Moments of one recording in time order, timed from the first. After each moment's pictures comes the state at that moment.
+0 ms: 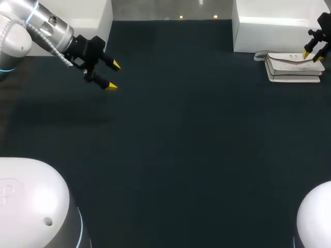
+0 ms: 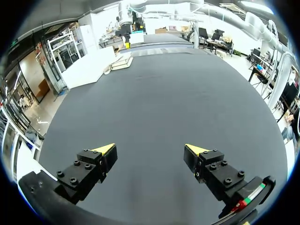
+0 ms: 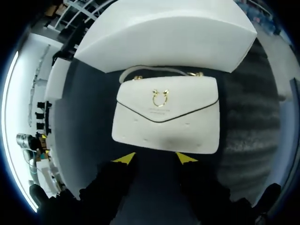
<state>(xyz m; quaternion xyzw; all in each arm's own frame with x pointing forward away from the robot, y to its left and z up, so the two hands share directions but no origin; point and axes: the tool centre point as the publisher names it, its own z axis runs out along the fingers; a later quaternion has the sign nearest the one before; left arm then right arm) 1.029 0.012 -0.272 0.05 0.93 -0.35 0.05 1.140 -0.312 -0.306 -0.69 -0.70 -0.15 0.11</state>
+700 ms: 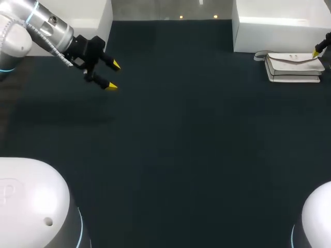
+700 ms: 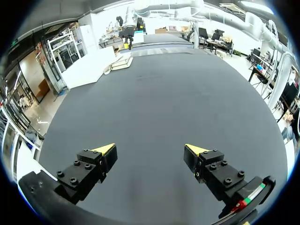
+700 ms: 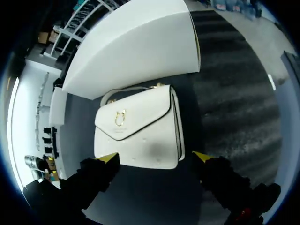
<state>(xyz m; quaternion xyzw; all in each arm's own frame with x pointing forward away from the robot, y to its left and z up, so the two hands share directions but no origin) 1.029 0.012 -0.272 0.05 0.93 -0.35 0.05 1.158 -0.372 -0.332 -0.74 -0.62 -0.22 0.09</state>
